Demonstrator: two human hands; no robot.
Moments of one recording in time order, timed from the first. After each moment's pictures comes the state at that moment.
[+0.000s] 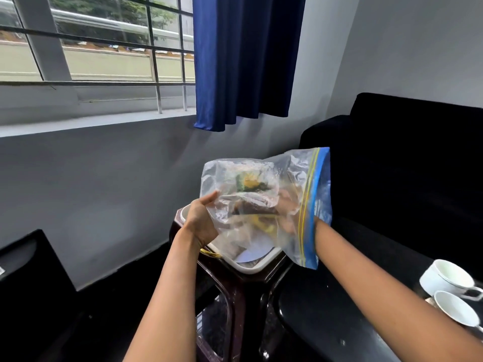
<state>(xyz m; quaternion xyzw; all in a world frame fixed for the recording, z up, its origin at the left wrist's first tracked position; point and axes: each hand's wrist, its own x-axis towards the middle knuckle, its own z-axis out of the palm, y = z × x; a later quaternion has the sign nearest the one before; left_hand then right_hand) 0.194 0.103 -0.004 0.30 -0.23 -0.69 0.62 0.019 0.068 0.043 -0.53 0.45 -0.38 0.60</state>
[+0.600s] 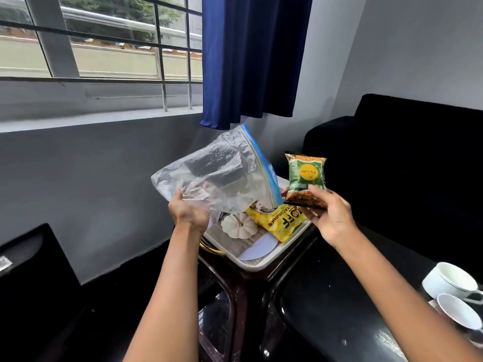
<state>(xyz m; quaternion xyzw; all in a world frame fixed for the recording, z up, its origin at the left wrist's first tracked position) 0.211 0.107 0.009 0.21 -0.02 -0.57 0.80 -0.044 0.075 0.043 -0.35 0.42 -0.59 0.59</state>
